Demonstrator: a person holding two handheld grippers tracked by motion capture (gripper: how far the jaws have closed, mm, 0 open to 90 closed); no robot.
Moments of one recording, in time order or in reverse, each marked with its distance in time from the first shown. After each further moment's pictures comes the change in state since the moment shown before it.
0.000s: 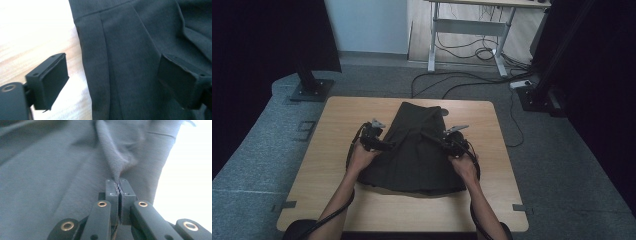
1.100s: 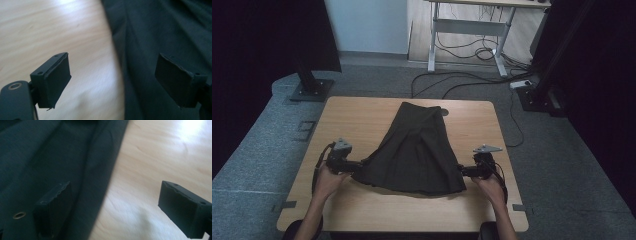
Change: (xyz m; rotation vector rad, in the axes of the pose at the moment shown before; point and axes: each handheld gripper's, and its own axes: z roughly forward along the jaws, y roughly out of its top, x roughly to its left) left arm 0.020 -0.080 -0.079 -0.045 -0.009 -0.041; right arm -0.028 -0.086 -0.048 -0.116 -0.011 0.109
